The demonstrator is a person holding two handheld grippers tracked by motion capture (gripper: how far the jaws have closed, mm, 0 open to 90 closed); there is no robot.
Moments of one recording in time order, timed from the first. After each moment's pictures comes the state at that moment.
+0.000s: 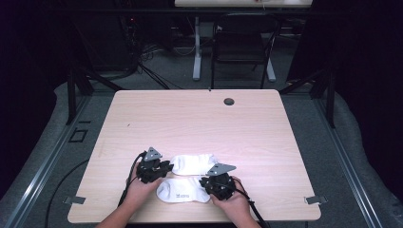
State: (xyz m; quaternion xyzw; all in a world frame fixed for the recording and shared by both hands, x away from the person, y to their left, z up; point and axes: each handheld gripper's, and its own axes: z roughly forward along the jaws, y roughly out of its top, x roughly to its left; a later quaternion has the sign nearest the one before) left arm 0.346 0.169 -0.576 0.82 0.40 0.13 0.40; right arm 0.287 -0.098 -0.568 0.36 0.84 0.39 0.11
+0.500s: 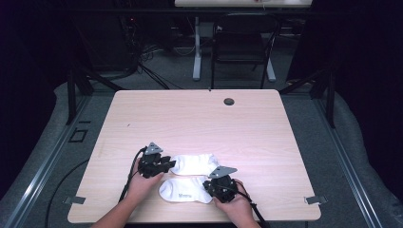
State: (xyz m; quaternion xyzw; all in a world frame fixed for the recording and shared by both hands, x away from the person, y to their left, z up) left arm 0.363 0.164 -0.577 0.81 0.41 0.11 0.40; right arm 0.284 -0.107 -0.575 0.37 0.85 0.36 0.11
